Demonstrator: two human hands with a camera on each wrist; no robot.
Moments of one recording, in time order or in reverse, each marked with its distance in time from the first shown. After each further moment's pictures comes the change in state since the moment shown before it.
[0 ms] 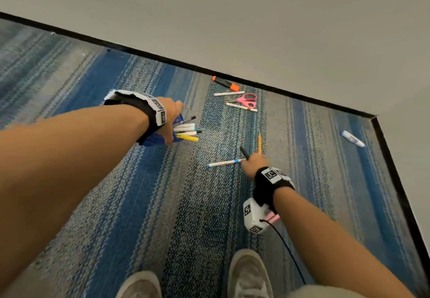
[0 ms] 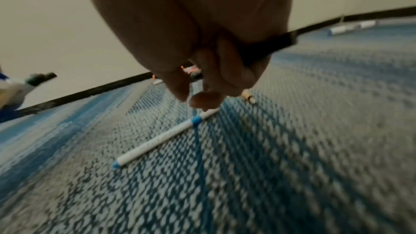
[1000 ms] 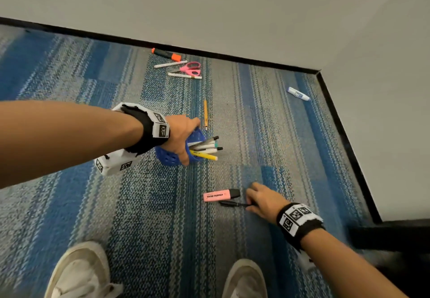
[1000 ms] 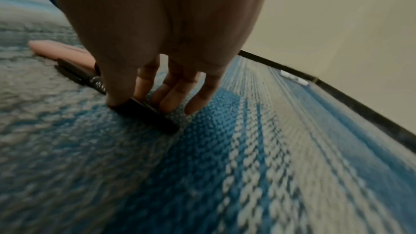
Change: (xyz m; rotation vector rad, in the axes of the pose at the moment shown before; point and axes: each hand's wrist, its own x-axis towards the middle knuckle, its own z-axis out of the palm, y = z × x) left_hand -0.014 0.202 0.039 -0.016 -0.009 0.406; right_hand -0.093 0.264 0.042 -0.408 -0.134 -0.481
